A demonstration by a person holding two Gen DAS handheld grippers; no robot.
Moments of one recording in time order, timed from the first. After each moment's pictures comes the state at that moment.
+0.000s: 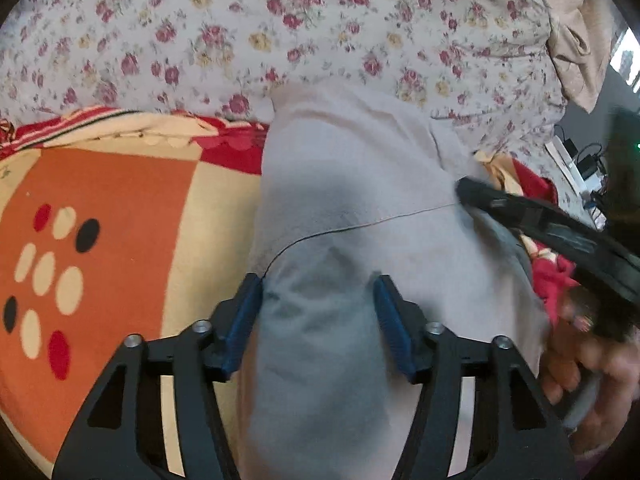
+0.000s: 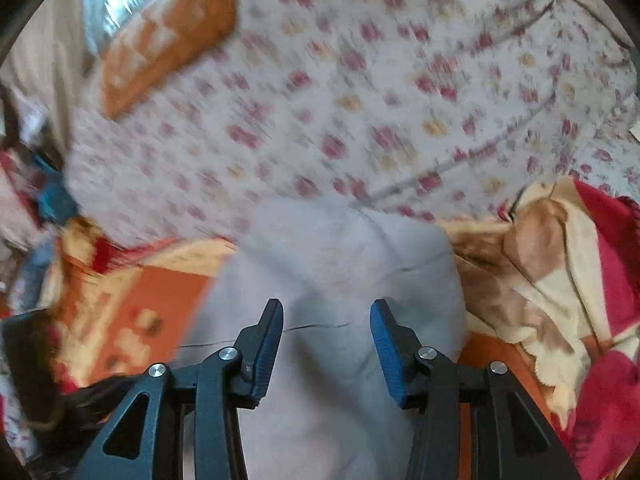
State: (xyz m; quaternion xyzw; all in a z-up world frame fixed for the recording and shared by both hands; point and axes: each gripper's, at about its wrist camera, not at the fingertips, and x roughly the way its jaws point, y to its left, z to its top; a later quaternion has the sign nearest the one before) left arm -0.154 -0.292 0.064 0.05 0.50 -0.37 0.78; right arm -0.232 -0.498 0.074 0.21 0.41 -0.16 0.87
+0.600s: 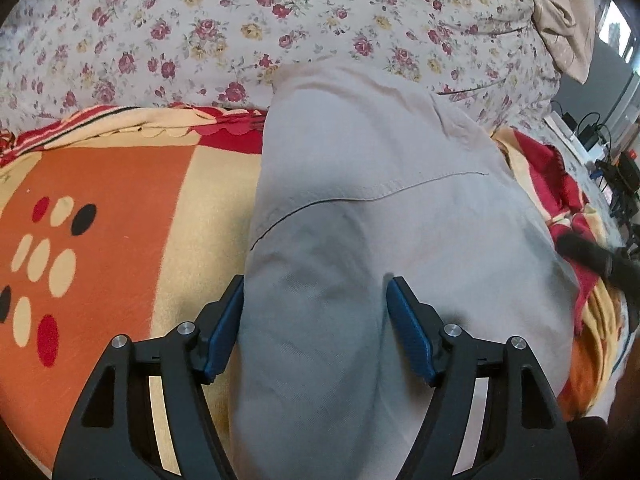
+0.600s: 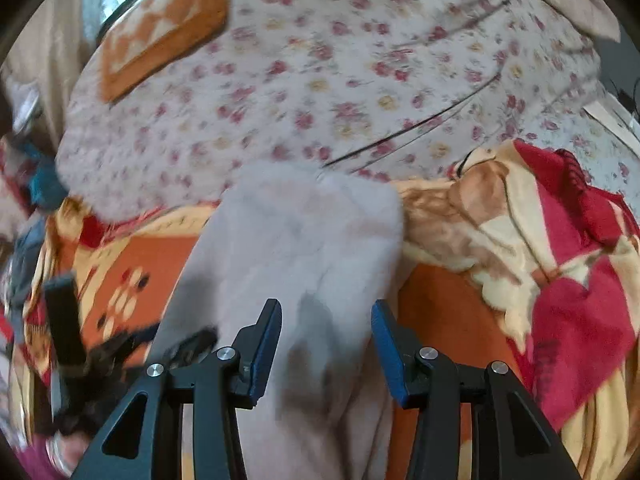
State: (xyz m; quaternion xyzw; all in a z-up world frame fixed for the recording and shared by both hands) left arm -0.175 -0.286 0.046 0.08 0.47 -0.37 0.80; right arm -0.327 -0.453 0.093 0.19 0.41 -0.15 0.88
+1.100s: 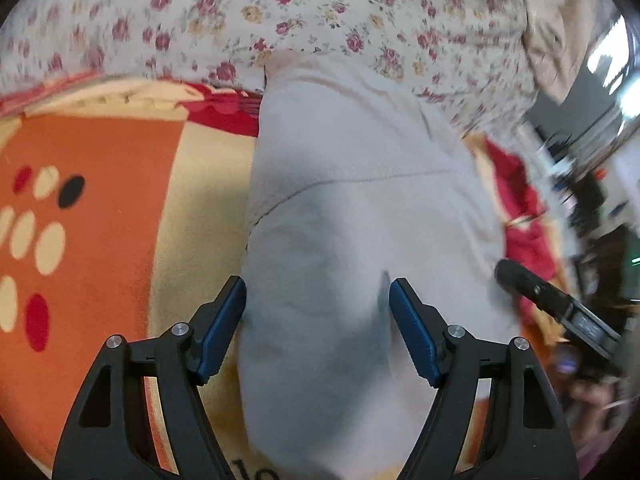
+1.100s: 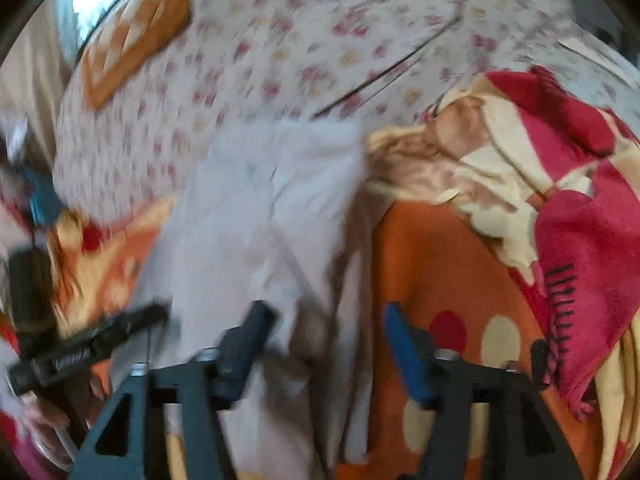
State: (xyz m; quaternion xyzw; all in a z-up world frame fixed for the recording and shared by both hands) left arm -0.153 -0.258 0.058 0.01 0.53 -0.42 0.73; right arm -0.364 -0.491 0.058 0.30 0.37 -0.17 0.87
